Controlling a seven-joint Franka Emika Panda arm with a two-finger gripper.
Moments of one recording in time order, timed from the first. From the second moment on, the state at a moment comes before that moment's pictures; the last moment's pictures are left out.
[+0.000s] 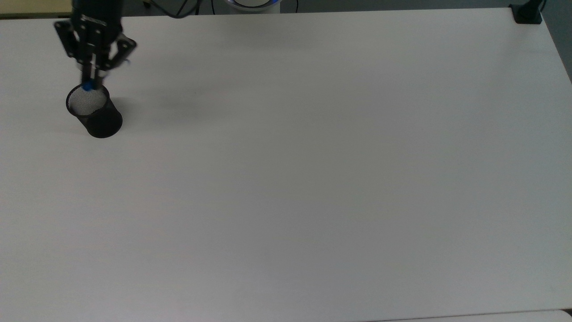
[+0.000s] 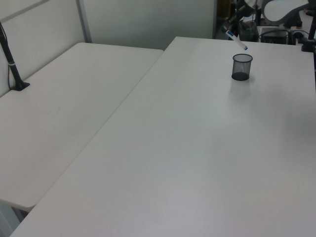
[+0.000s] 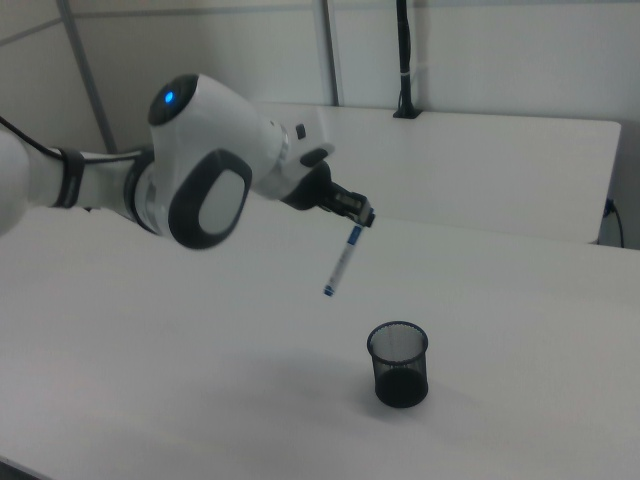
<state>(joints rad) -0.30 -0.06 -0.05 -2.15 -0.13 2.85 -0.01</state>
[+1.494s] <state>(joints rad) -0.40 0.16 -0.06 -2.29 -0.13 3.41 -0.12</state>
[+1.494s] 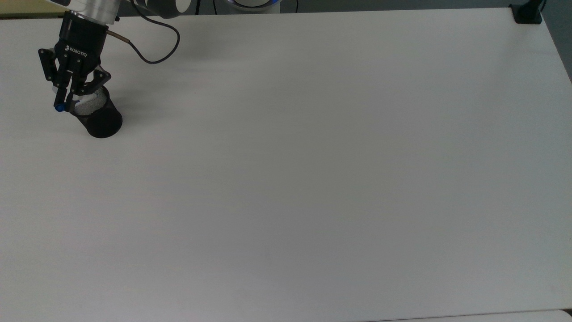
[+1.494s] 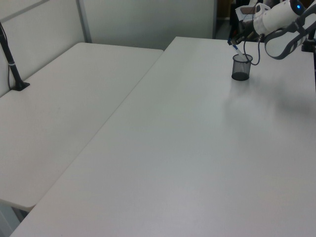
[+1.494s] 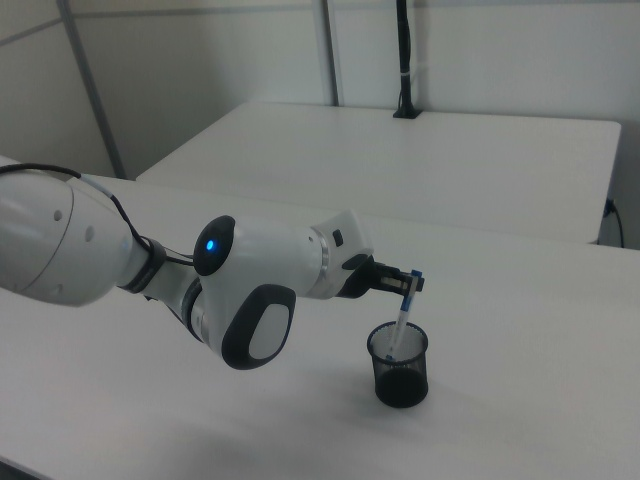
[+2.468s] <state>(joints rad) -0.40 0.11 -0.06 -2.25 -0.13 3.32 -0.01</state>
